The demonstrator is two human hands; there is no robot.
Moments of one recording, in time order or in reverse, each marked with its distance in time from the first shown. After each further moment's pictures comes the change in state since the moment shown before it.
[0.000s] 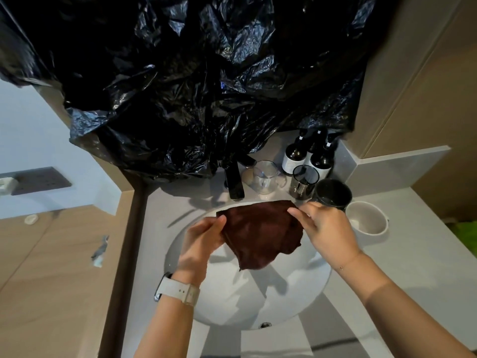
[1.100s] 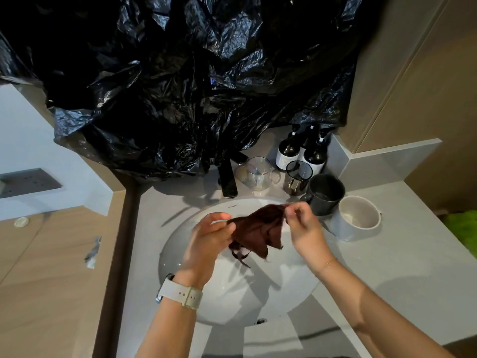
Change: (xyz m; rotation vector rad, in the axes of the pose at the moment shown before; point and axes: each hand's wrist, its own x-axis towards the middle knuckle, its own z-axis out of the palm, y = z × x) left_hand -0.009 0.004 0.022 -0.114 -0.107 -0.052; right_hand -0.012 -0.023 0.033 0.742 0.007 0.590
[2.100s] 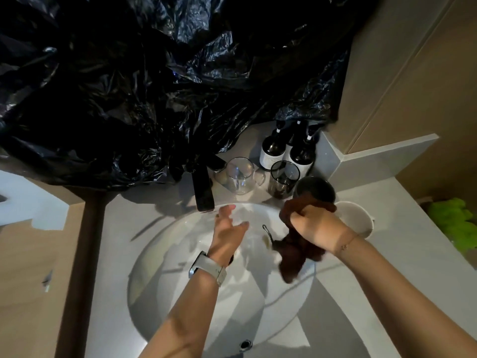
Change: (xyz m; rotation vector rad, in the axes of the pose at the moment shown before) left_hand 0.113 -0.069 0.058 0.533 0.065 -0.128; right_hand 0.068 -0.028 -0.055 -0.760 -0.461 0.325
